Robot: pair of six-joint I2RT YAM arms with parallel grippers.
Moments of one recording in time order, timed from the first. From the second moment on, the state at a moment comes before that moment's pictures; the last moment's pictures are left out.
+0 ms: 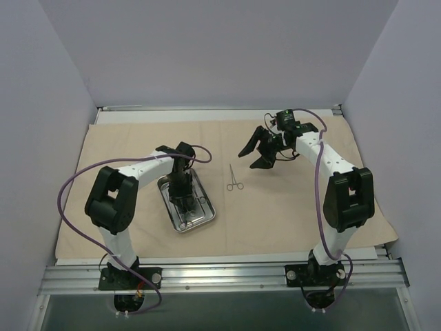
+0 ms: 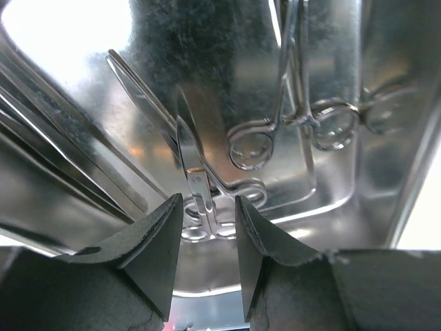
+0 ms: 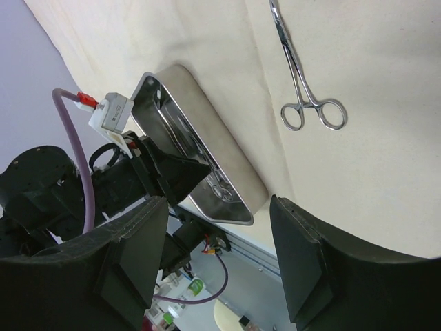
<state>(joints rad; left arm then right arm) -0.50 1.84 1.25 -0.94 0.09 -0.56 0.26 1.76 1.40 -0.68 -0.57 0.83</state>
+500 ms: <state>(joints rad) -0.50 1.88 1.24 -0.92 0.07 -0.56 0.24 1.76 1.38 -0.68 -0.59 0.83</state>
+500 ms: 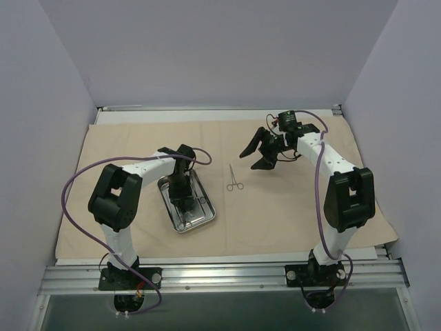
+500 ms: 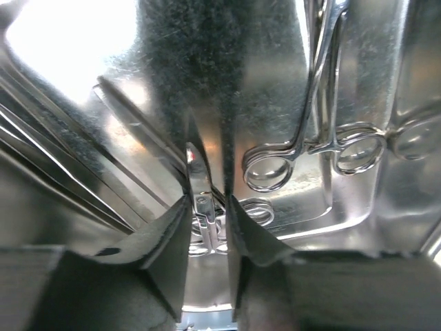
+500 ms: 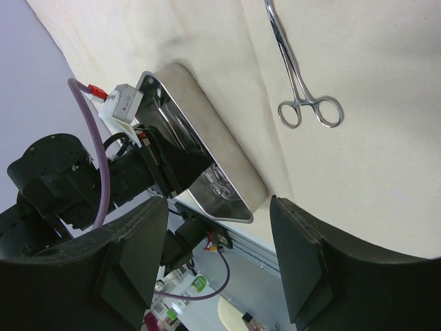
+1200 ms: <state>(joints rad) -0.50 1.82 1.33 -1.00 0.04 -0.56 0.25 1.77 1.42 -0.70 -0.59 0.75</state>
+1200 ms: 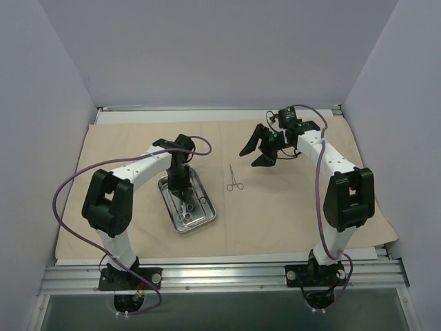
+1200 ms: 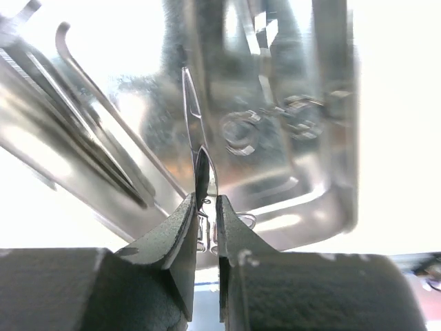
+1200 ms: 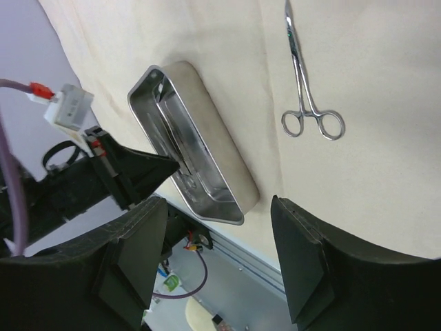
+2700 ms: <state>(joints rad) -0.44 2.03 1.51 -1.00 0.06 -0.47 0.30 1.78 1.39 -0.65 -0.63 0.60</state>
